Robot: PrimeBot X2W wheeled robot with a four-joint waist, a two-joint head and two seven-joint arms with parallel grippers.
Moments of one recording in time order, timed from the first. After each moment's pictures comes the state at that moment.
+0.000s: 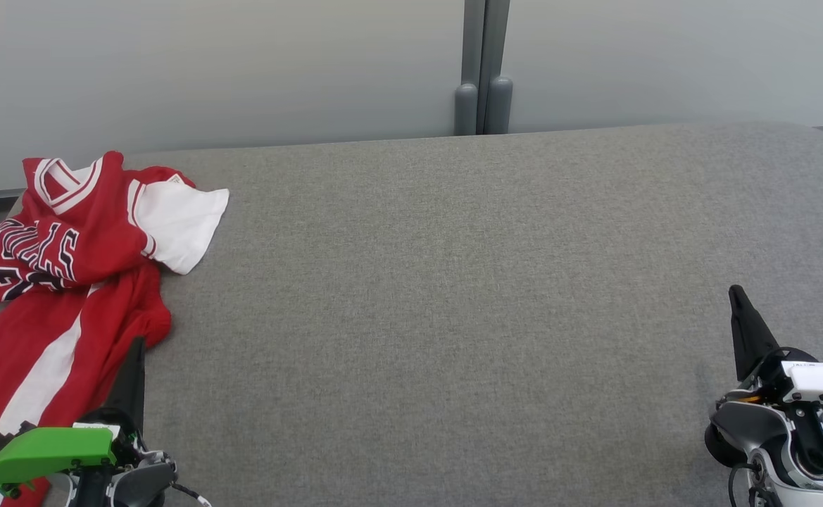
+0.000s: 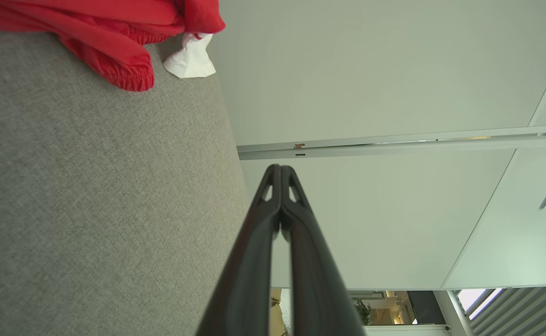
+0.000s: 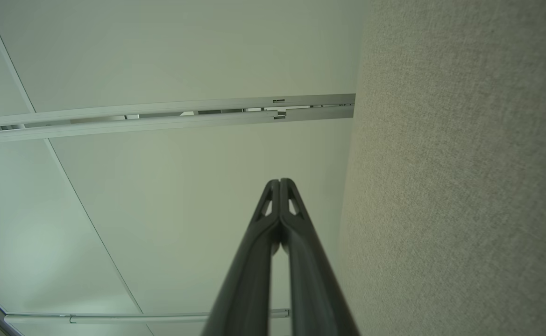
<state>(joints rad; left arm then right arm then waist) -0.06 0.04 0.08 0.28 -1.62 -0.12 0.11 -0.05 -0.04 -0.13 0.28 1.61 0.12 0.11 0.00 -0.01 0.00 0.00</state>
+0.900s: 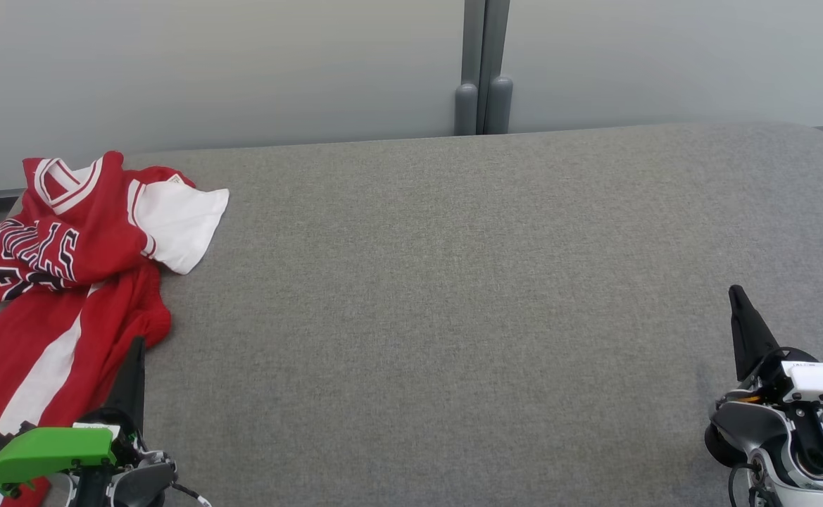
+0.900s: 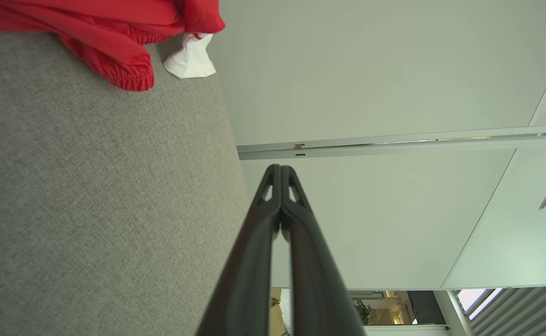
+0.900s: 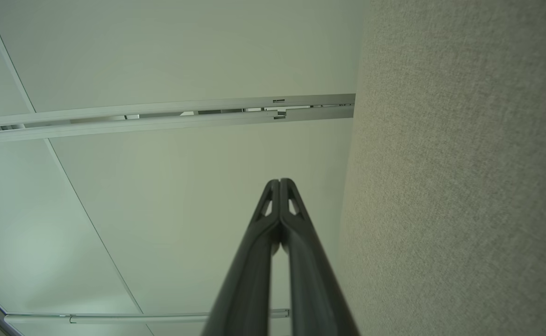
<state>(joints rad) -0.06 0.04 0.08 0.28 -1.62 -0.12 0.11 -0.05 -0.04 -0.13 0.28 1.61 0.12 0.11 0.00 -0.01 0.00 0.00</state>
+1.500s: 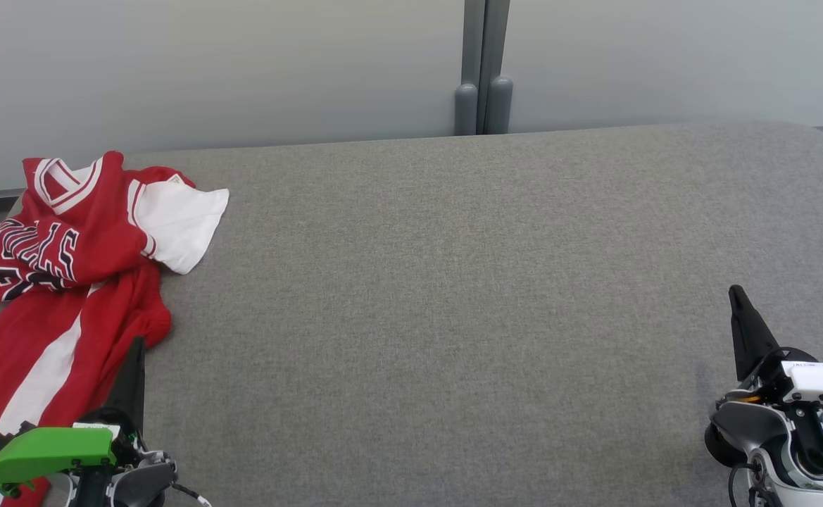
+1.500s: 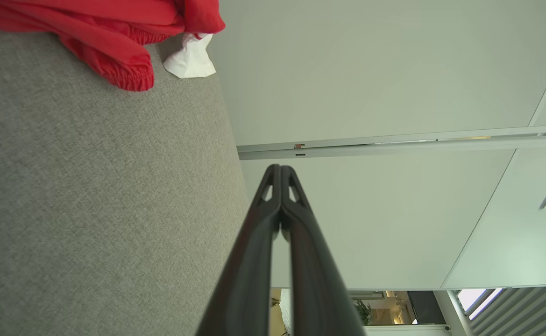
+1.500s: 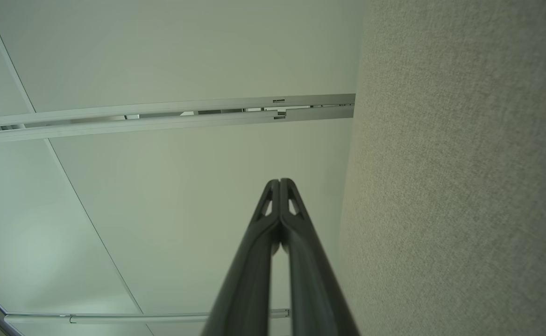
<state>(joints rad) -0.06 0.04 0.08 0.28 -1.62 -0.12 0.11 -0.05 -0.04 -0.13 0.28 1.61 0.12 0.11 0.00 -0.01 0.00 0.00</state>
